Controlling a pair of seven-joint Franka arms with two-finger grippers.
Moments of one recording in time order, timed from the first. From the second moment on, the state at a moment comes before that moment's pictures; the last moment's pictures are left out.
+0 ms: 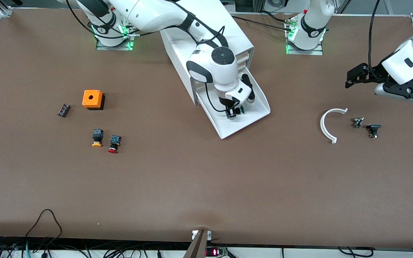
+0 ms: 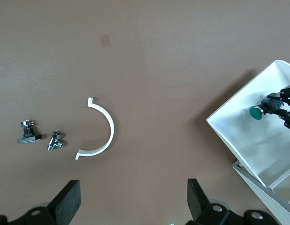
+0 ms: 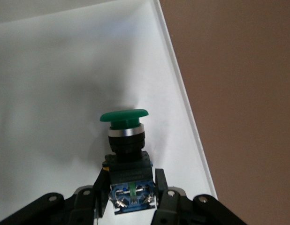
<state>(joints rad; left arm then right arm) -0.11 -0.03 0.06 -1.71 -0.07 1.60 0.14 0.72 0.84 0.28 -1.29 -0.33 2.32 -0.69</state>
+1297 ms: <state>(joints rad) -0.11 -0.03 0.06 -1.69 -0.07 1.60 0.14 0.48 0.53 0.05 -1.49 -0.11 2.23 -0.22</state>
